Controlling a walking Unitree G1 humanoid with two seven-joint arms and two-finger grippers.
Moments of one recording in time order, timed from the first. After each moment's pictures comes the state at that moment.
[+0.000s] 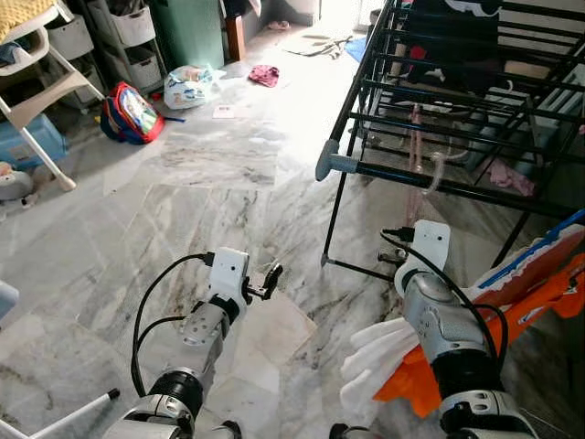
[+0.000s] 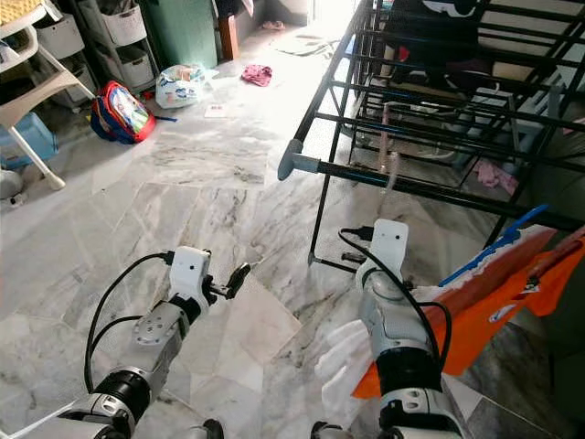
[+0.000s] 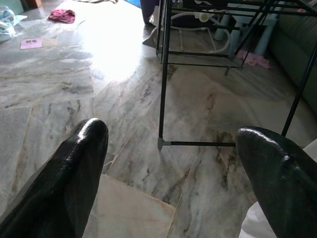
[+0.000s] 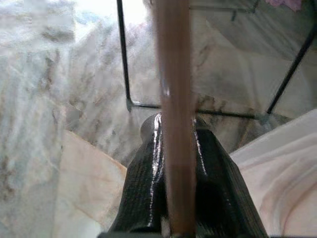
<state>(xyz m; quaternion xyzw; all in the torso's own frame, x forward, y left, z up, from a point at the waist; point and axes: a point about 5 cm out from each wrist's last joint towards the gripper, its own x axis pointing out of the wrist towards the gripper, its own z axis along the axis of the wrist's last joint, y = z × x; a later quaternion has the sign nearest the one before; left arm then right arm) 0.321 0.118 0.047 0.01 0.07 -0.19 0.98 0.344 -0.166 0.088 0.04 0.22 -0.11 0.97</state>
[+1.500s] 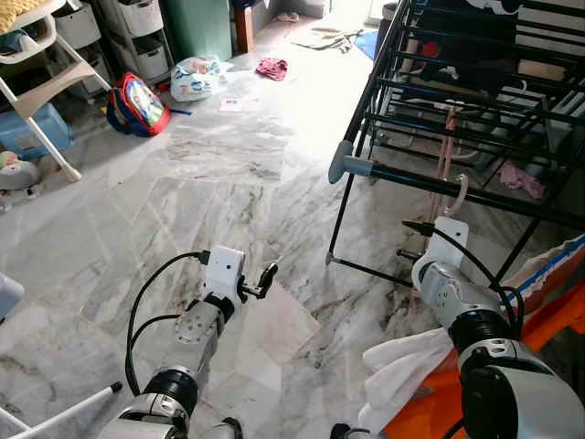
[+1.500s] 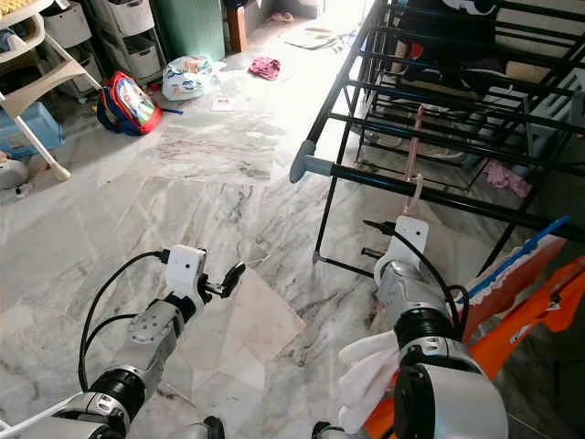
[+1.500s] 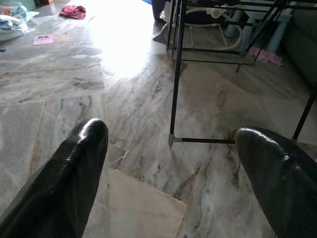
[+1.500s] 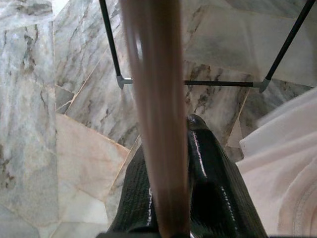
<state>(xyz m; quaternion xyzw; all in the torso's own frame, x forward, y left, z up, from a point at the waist) 0.322 0.127 0.047 0.02 0.08 -0.19 0.98 0.361 -0.198 0.080 0.09 0.28 -0.15 0.94</state>
